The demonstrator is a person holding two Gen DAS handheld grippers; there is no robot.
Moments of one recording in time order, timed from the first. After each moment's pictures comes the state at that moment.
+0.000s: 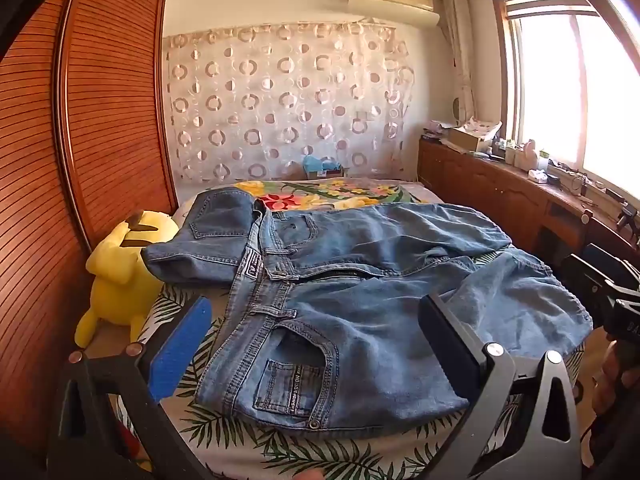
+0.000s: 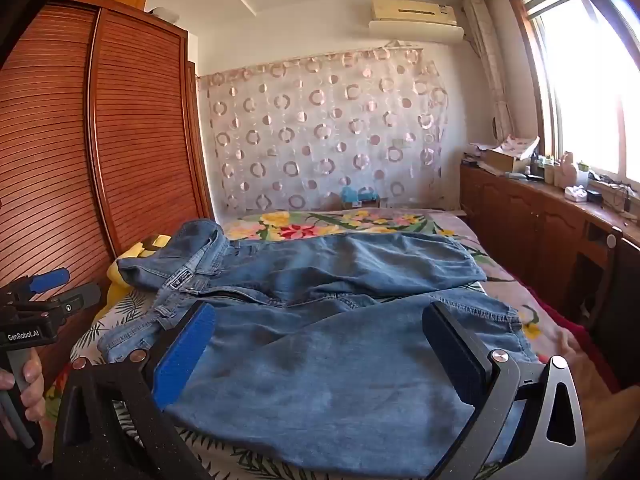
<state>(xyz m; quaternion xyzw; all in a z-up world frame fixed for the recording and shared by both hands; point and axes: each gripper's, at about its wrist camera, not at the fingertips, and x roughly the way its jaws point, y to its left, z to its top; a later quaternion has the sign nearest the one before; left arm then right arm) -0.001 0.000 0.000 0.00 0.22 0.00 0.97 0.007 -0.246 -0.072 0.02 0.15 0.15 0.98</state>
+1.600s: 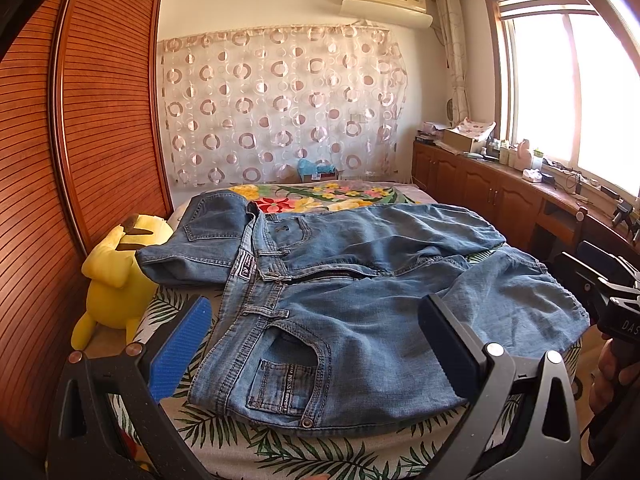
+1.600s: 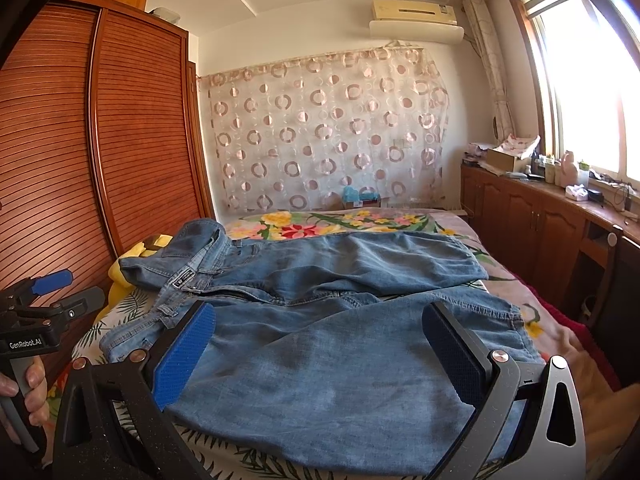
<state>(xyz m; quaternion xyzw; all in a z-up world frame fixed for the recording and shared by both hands) -0.004 -0.009 0.001 0.00 0.23 -0.01 0.97 0.012 -0.245 -0.075 0.02 0.15 0.15 0.98</state>
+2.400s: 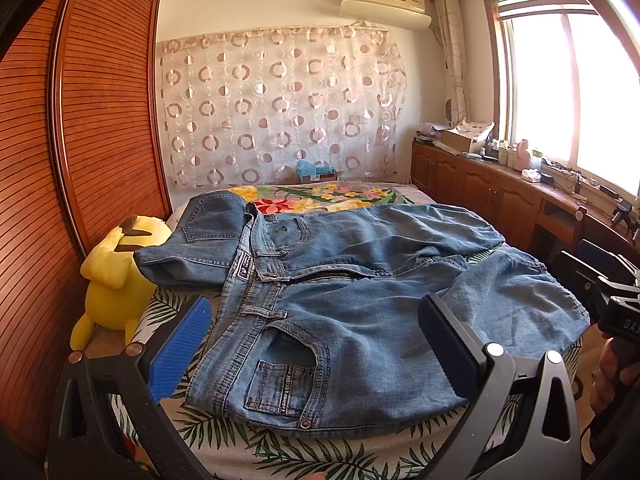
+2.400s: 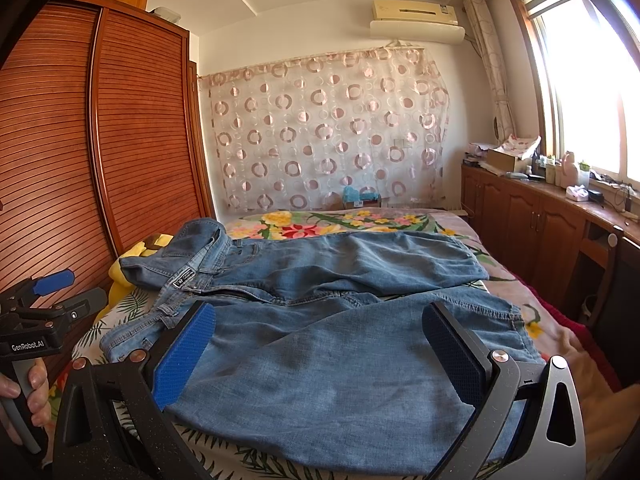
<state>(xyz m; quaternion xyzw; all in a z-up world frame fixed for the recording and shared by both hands) -0.004 -0.009 0.000 0.00 0.23 -0.01 0.97 0.011 -0.245 -0.074 0.02 0.15 0.15 0.98</state>
